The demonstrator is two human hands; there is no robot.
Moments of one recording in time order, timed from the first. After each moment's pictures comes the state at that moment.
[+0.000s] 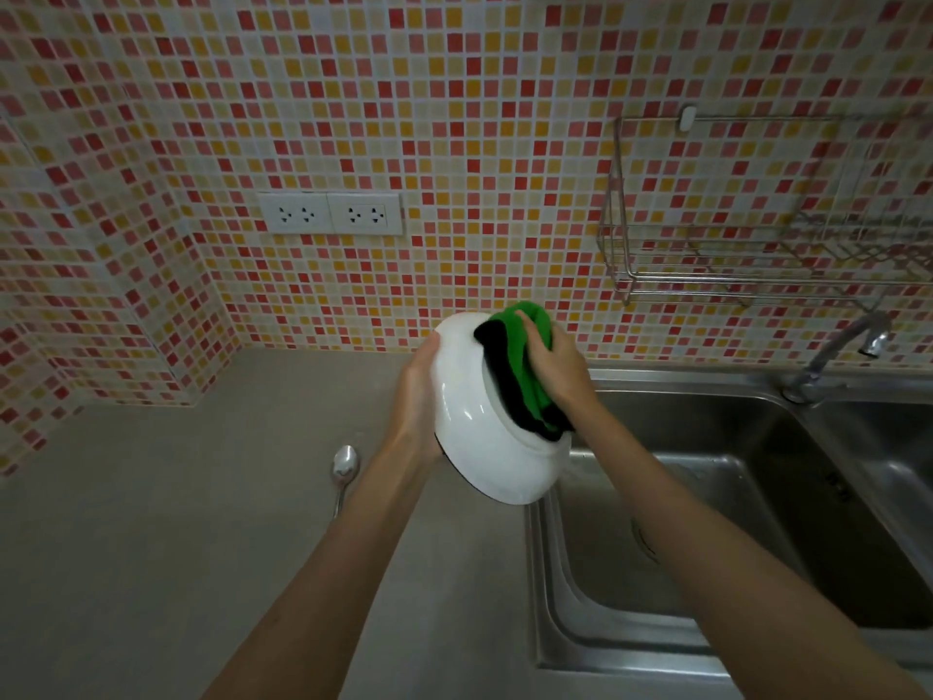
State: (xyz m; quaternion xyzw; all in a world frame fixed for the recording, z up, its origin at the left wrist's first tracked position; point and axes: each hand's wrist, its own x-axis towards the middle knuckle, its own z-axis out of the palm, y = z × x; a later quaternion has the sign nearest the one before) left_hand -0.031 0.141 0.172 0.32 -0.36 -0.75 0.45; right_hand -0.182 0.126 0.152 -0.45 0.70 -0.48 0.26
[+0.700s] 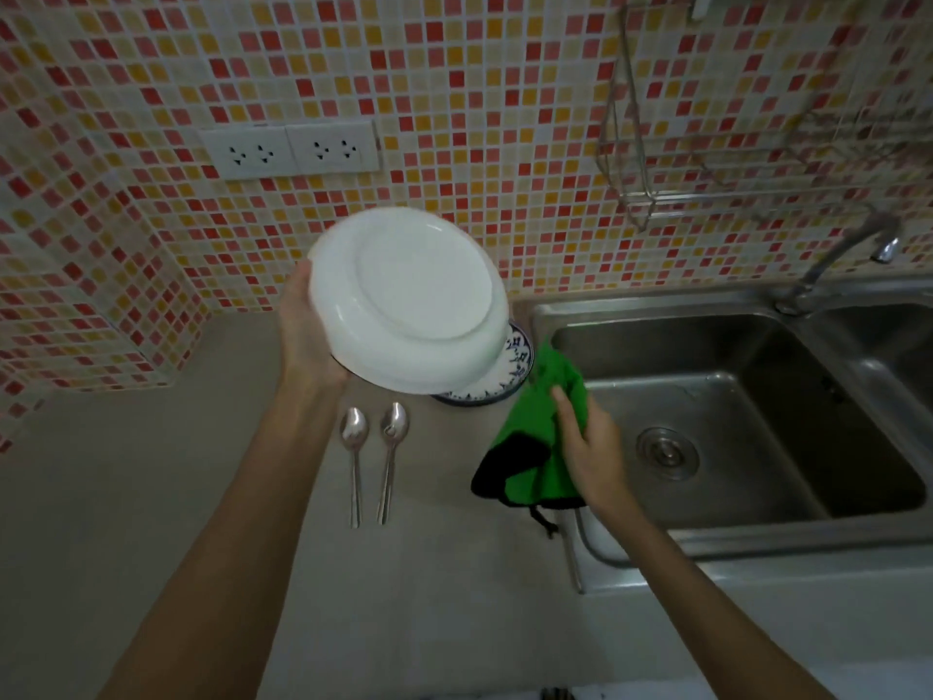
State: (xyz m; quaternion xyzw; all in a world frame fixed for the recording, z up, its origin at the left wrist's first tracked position) left_hand 0.054 0.054 0.164 0.28 -0.36 -0.70 0.55; right_hand -0.129 0.220 0.065 -0.41 0.67 -0.57 0.24
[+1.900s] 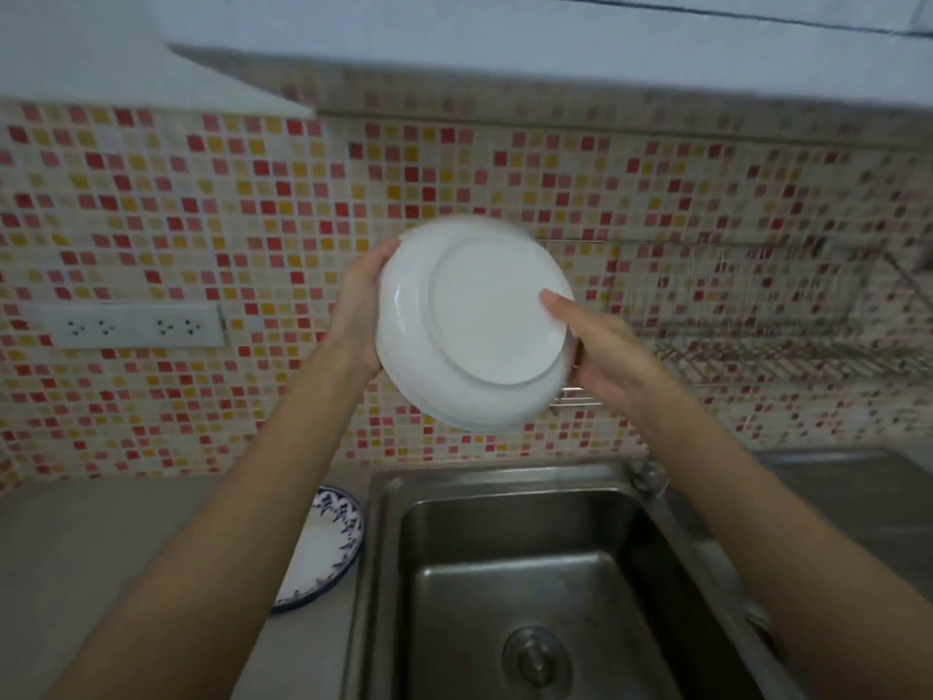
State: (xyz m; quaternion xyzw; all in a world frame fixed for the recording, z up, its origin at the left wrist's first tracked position) left_hand -0.225 0.093 0.316 0.16 -0.51 -0.71 0.46; right_hand -0.414 0.191 0.291 -0.37 0.55 -0.65 0.38
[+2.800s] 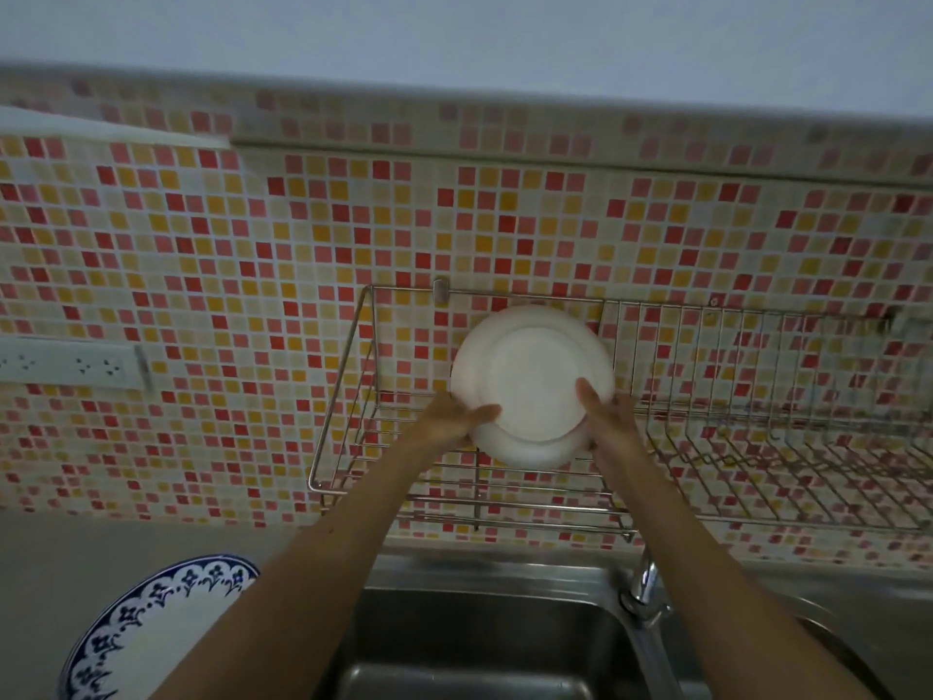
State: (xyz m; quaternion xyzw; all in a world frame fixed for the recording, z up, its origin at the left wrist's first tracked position) left_hand -0.435 0.019 0.231 0.39 -0.60 -0.61 0.33; right_hand -0.616 0.077 0.218 -0.27 0.56 -0.71 0.33
